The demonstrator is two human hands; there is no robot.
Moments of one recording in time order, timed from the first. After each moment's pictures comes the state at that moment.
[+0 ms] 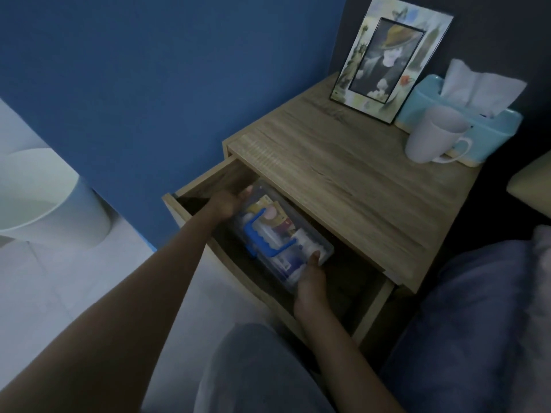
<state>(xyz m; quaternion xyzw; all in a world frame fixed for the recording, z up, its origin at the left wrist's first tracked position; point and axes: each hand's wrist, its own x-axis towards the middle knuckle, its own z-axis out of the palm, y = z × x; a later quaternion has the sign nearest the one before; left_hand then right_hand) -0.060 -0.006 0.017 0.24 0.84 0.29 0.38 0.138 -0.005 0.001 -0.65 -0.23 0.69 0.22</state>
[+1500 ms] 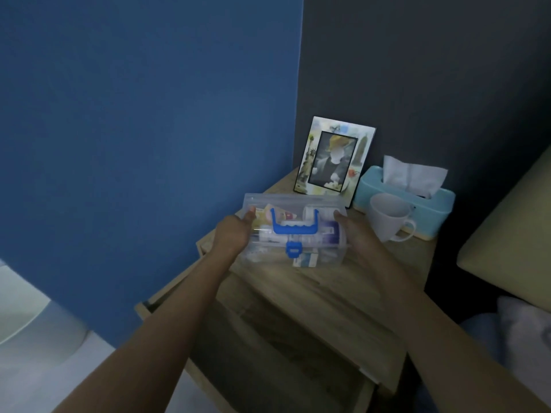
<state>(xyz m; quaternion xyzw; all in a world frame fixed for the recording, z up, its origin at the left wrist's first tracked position) -0.053 0.108 0.113 0.25 0.87 0.37 0.20 0.136 0.231 0.134 -0.53 -0.58 0.58 0.21</state>
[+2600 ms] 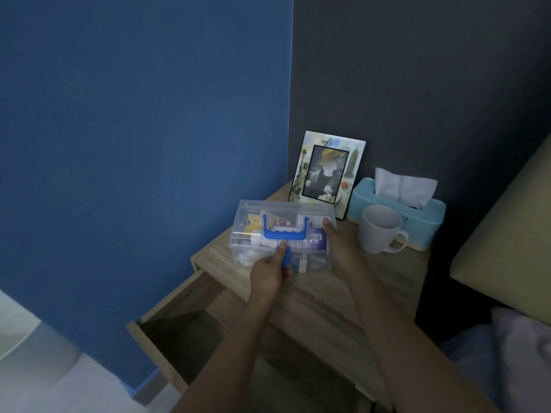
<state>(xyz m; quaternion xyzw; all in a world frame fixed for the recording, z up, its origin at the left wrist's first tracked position) 0.033 0.117 0.077 0.19 0.71 0.60 0.32 0.119 0.237 0.117 -0.52 -0.57 0.58 0.24</state>
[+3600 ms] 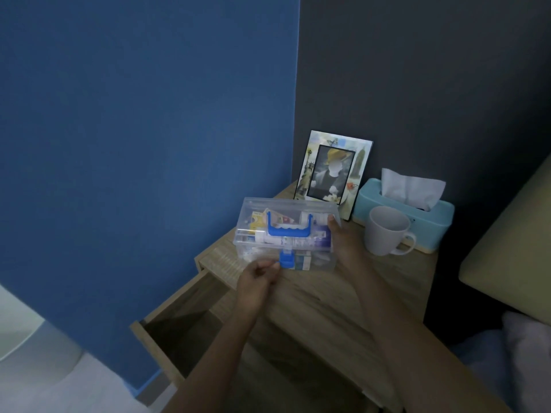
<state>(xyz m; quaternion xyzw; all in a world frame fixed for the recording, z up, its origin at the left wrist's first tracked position) 0.010 0.087 0.057 0.20 0.71 0.59 0.34 0.111 0.242 0.111 -0.49 -0.59 0.57 0.30</state>
